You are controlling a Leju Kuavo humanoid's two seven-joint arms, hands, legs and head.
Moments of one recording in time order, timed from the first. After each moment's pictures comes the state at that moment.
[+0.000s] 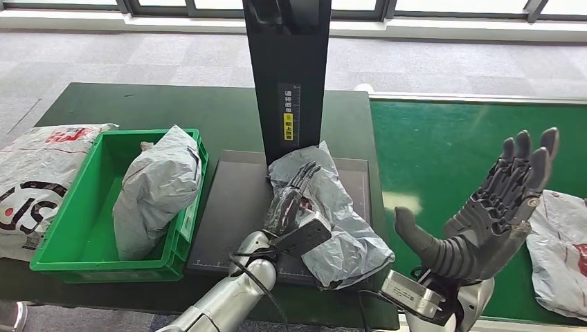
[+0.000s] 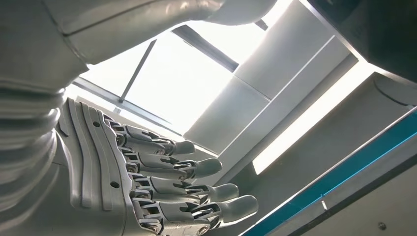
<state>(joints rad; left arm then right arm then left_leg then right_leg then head) -0.47 -0.37 -0.33 -0.67 -0.56 0.41 -0.37 0.00 0.29 0.10 -2.02 0.97 -0.70 -0.69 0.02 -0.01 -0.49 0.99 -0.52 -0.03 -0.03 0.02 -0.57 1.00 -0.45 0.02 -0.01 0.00</state>
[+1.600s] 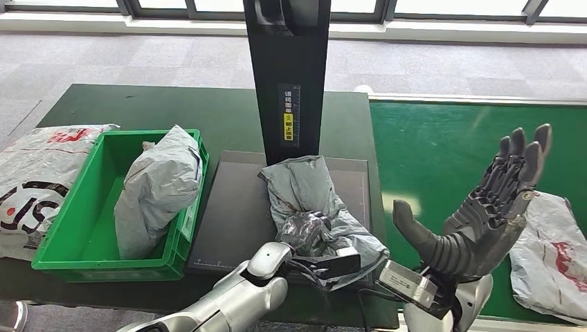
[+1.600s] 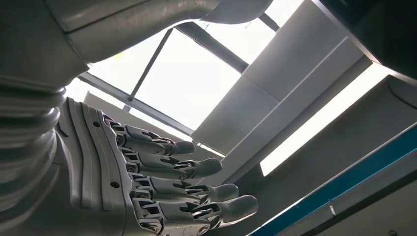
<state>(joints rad) -0.58 -0.38 -0.57 -0.39 -0.92 0.25 0.14 0.00 0.29 0.10 -2.02 1.02 -0.70 -0.64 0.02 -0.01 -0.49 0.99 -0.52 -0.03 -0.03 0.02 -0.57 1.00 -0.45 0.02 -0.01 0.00</state>
